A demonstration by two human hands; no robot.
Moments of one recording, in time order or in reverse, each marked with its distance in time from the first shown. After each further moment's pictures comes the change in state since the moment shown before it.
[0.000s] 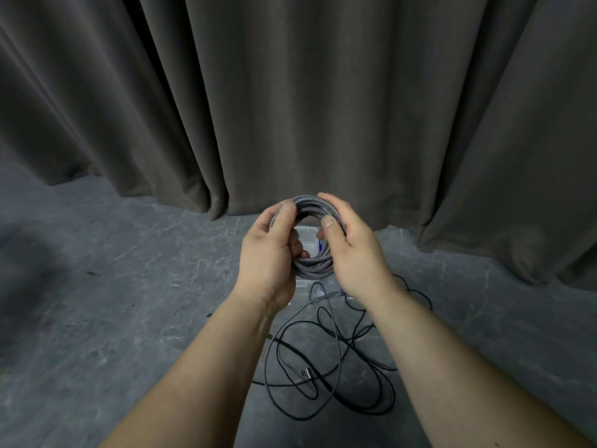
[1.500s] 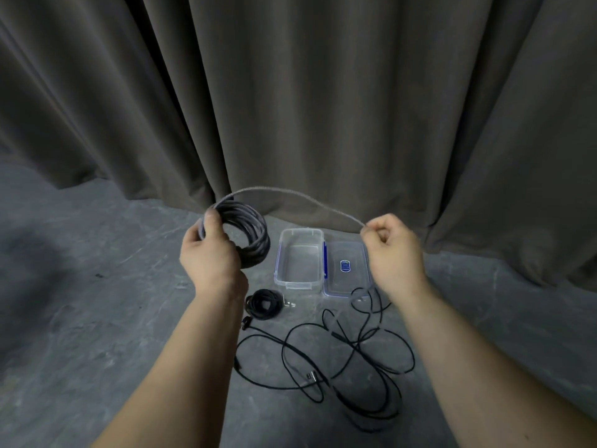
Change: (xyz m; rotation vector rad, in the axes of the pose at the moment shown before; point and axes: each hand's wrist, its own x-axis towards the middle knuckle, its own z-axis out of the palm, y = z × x) left_hand 0.032 0.013 -0.052 0.077 0.656 0.172; right_hand 0.008 0.026 -0.029 -0.195 0.288 0.197
